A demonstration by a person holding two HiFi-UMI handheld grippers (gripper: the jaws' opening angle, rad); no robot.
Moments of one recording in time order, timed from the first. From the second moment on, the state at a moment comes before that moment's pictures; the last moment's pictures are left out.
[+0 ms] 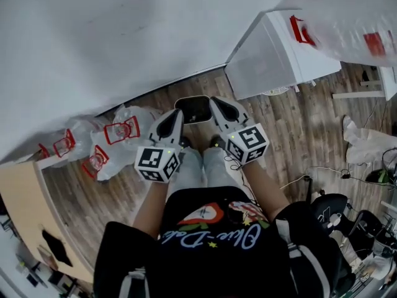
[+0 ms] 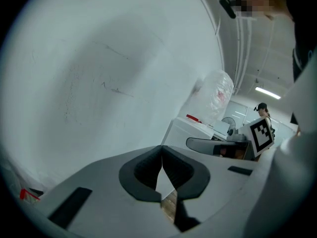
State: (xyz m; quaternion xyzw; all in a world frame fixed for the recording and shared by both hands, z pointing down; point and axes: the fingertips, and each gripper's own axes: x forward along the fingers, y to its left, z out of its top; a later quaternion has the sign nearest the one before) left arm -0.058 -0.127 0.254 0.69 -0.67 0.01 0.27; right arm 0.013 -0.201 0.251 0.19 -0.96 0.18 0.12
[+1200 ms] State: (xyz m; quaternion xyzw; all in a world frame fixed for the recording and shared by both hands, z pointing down) left arm -0.037 -0.138 0.110 0.72 -0.68 0.01 0.10; right arm 0.014 -0.191 0.118 0.15 -0.98 0.10 0.05
